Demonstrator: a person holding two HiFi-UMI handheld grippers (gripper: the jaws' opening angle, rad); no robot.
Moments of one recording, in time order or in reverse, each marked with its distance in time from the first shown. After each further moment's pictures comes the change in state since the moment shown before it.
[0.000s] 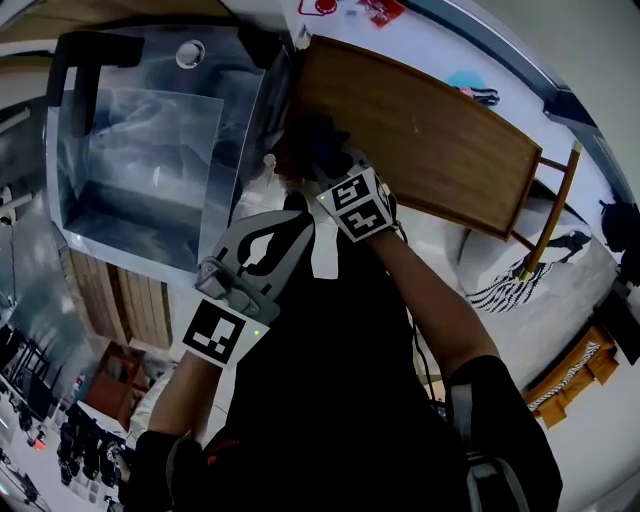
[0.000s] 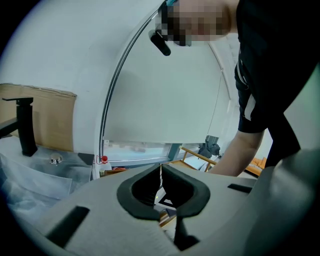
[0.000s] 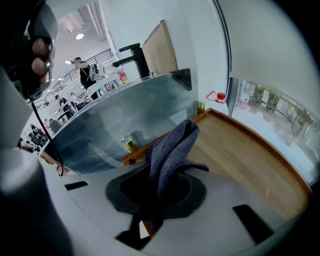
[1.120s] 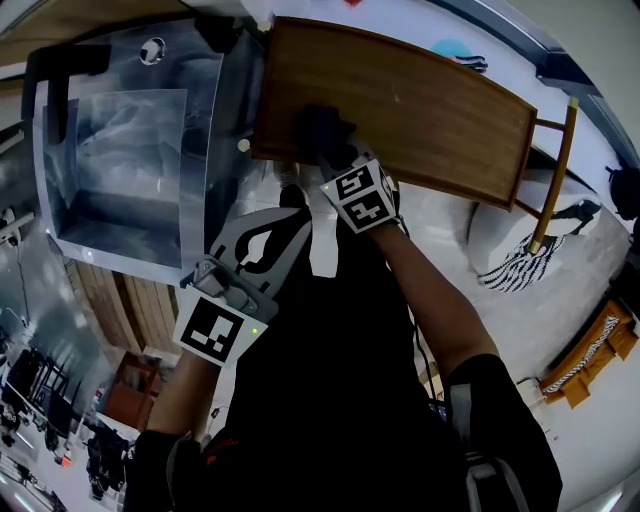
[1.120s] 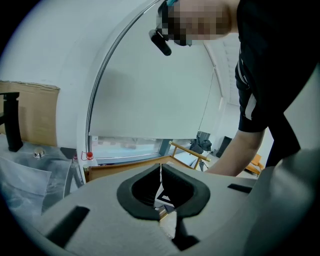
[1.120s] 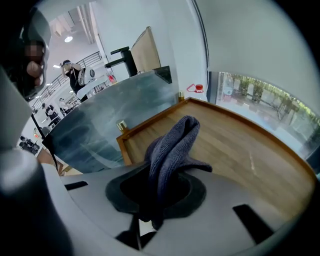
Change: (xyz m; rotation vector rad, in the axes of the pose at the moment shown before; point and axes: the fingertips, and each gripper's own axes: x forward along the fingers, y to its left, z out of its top) left arm 0.016 -0.047 -0.019 0.039 0.034 -0.082; right arm -0.025 -0.018 -0.056 0.094 -0.014 -0.085
